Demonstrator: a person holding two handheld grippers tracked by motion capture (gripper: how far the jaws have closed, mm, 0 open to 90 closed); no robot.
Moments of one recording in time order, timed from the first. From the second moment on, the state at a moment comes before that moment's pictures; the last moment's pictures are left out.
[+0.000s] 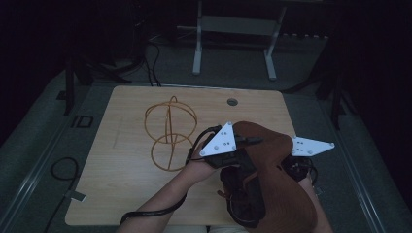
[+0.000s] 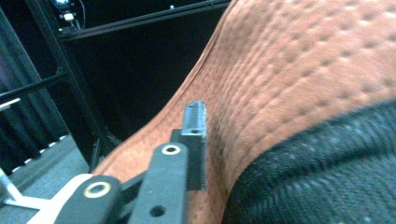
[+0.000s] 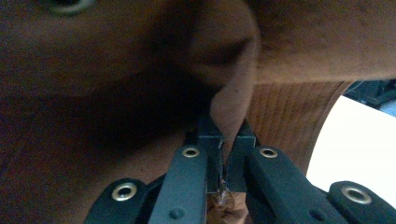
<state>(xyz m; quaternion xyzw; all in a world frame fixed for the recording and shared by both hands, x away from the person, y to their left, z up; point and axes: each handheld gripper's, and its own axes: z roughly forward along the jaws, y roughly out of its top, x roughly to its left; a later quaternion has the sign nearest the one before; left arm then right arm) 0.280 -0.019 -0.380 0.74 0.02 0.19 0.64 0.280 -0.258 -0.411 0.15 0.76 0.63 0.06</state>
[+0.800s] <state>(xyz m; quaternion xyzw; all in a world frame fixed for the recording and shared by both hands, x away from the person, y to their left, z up) 0.269 0.037 -0.376 0.74 0.12 0.25 0.61 0.288 -0.288 -0.378 0.18 0.73 0.65 0.12</state>
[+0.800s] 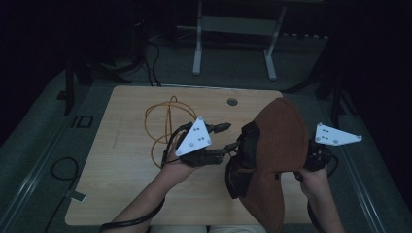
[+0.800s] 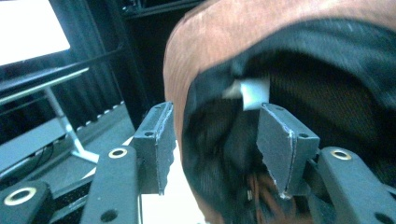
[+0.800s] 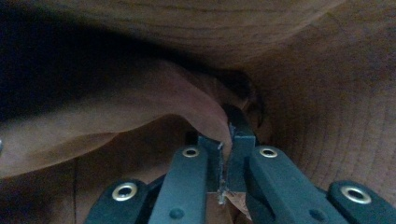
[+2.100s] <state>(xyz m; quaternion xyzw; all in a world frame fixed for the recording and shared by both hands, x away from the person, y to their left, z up) 0.223 0.179 -0.541 0.77 0.33 0.24 0.49 0.360 -0.276 -0.343 0.23 0.70 0.65 0.15</state>
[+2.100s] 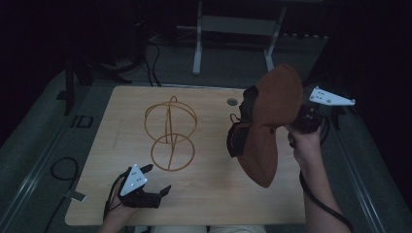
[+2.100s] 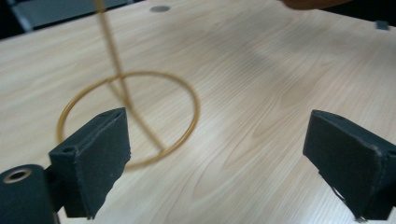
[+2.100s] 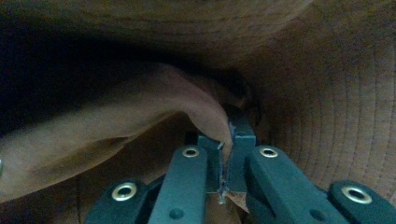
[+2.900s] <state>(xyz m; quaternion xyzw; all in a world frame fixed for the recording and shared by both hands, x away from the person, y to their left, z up) 0.202 0.277 -0.572 0.66 0.50 0.33 0.46 0.410 -0.203 -0.305 0.21 0.72 0.65 0.14</state>
